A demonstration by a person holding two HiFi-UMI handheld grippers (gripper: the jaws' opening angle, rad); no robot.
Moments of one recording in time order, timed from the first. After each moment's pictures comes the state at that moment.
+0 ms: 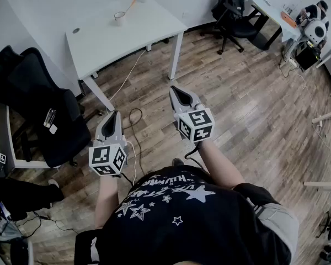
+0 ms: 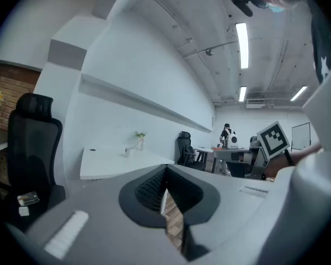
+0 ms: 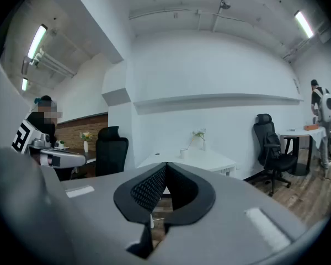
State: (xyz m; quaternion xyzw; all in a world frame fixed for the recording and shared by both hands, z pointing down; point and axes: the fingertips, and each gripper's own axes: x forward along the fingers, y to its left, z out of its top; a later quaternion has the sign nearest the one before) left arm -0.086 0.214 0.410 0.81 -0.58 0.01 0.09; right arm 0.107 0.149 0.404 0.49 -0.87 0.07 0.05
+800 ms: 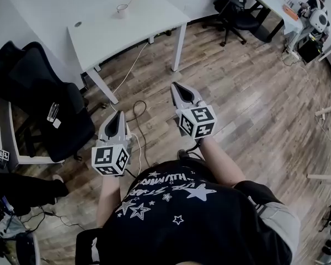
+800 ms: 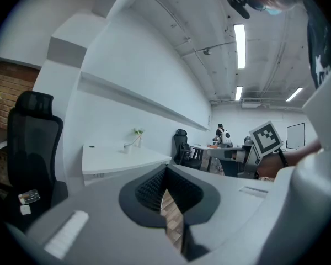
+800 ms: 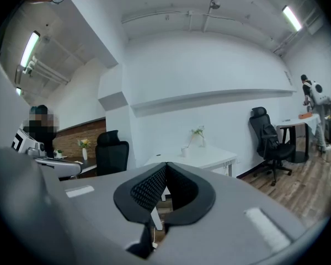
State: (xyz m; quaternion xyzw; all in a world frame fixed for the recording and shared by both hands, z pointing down) left arm -0.105 0.247 0.421 0.82 -0.57 0.02 0.10; right arm 0.083 0.173 0.416 0.51 -0.86 0.10 0.02
